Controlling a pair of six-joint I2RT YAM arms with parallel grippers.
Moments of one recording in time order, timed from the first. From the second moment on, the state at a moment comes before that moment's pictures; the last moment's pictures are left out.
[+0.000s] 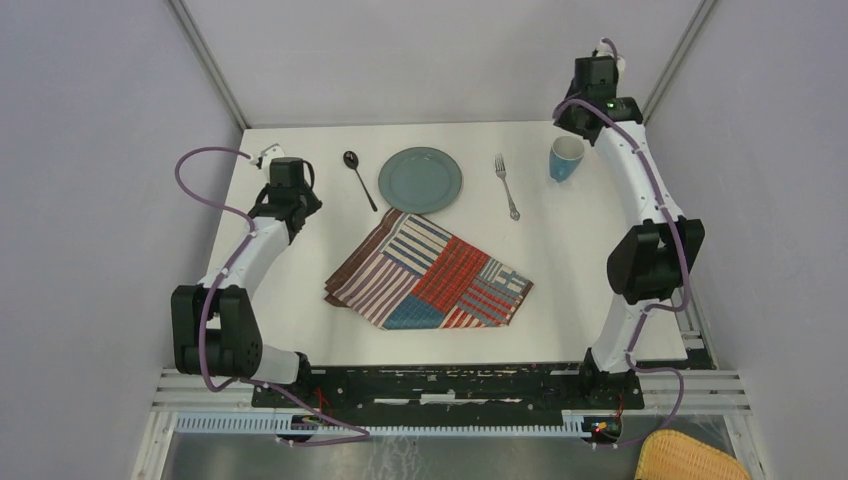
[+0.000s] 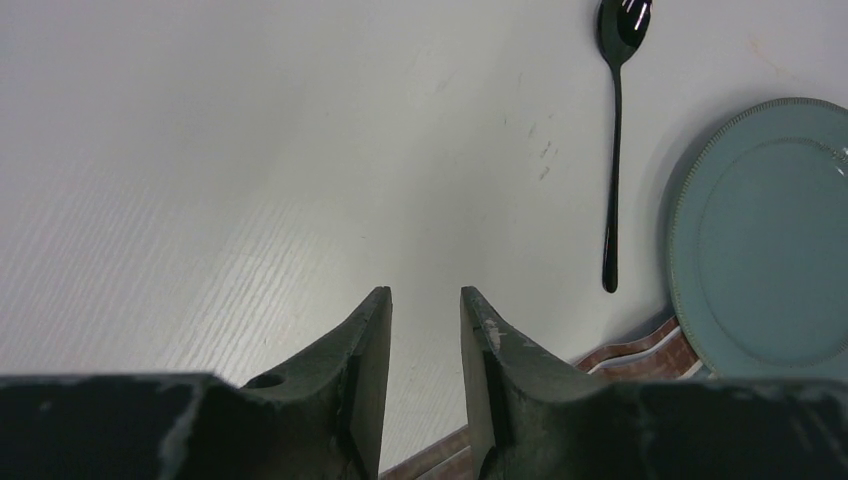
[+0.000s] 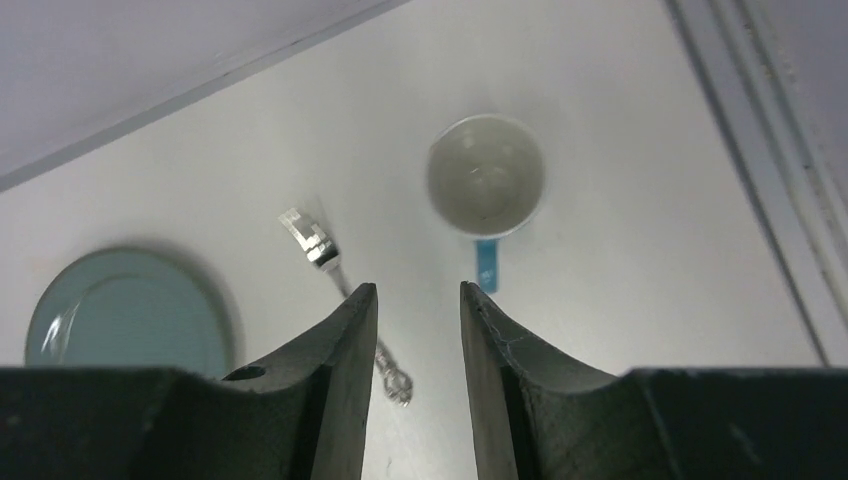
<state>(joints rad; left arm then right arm) -0.06 1.42 0.98 -0.25 -0.32 -0.48 0.08 1.93 2.00 -0.73 0.31 0.40</state>
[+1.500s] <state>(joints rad) -0.32 1.40 0.98 -0.41 -0.26 -0.47 0.63 0.88 0.50 -0.54 0.19 0.84</state>
